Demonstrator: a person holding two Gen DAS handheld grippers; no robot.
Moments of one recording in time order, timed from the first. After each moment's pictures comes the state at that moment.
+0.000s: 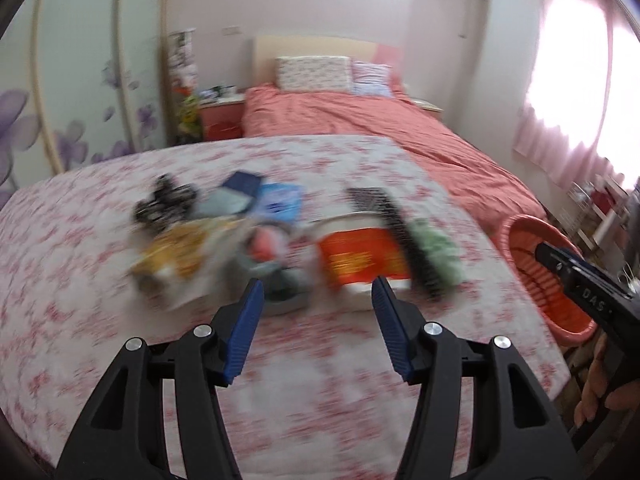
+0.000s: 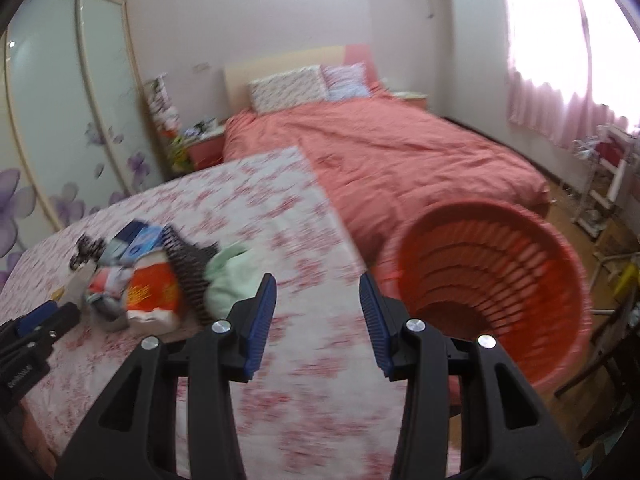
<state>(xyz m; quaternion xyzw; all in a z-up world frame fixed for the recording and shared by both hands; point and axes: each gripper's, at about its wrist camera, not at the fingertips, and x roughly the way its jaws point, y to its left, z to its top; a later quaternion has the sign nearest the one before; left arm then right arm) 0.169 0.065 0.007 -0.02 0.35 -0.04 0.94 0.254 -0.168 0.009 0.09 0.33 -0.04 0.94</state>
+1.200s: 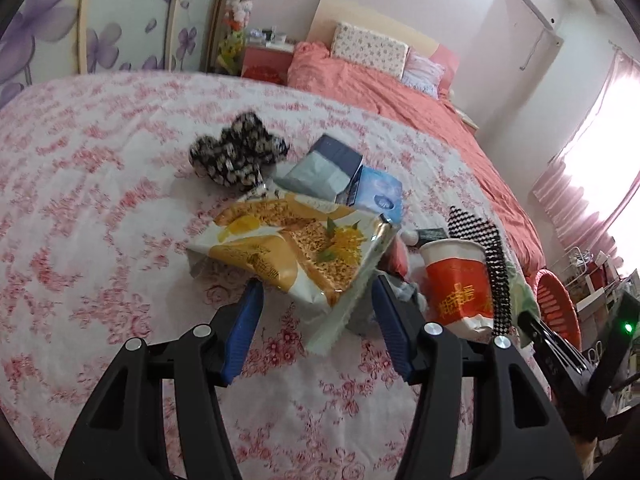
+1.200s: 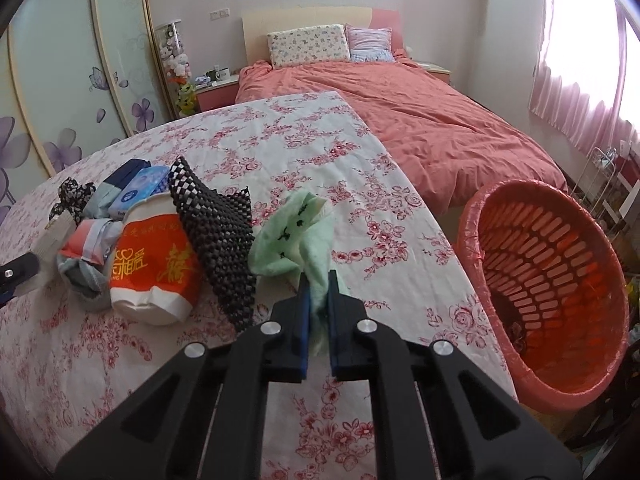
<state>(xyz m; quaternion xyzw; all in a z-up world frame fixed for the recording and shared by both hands) 0.217 0.162 -0.026 -0.16 0.42 -0.02 0.89 0.298 -0.117 -0.033 0.04 0.40 -0.02 0.92</state>
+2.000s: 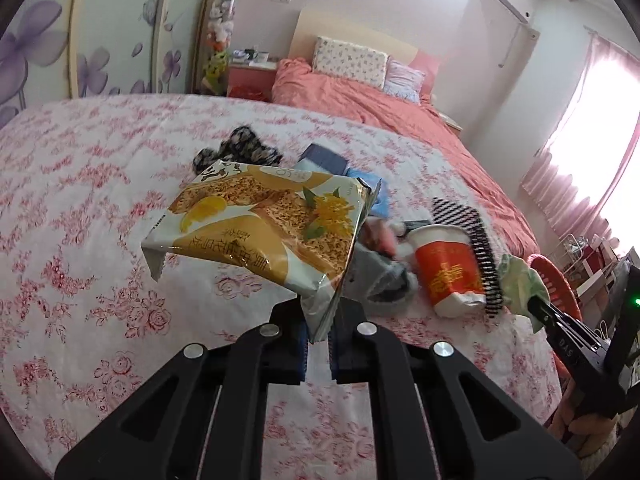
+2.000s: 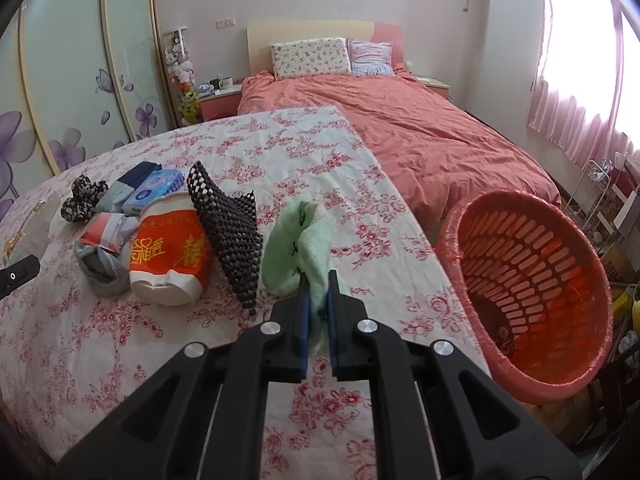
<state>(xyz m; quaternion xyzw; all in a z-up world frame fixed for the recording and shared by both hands) 0.179 0.158 -0.011 -0.12 0.38 -0.04 0.92 0.269 -0.121 -0.016 0.03 0.37 -0.02 0.93</state>
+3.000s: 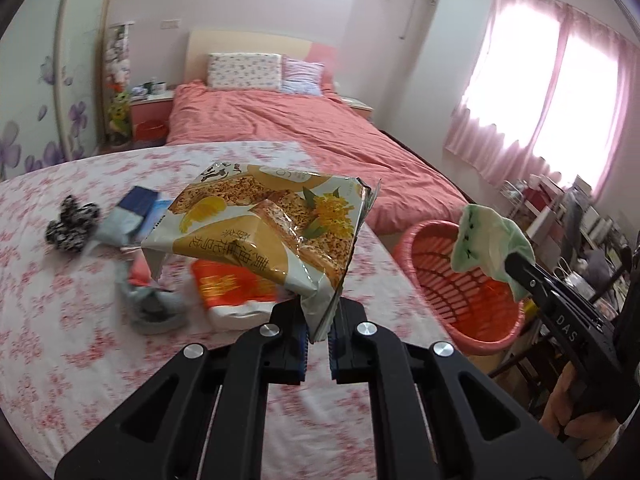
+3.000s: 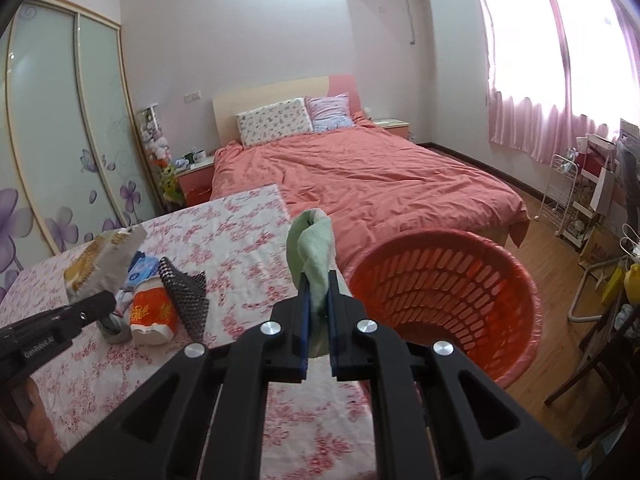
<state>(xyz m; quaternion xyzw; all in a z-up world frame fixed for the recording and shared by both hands) 0.182 0.005 0.021 -0.05 0.35 -0.19 0.92 0.193 -0.219 0.052 0.10 0.27 -0.07 0.96</state>
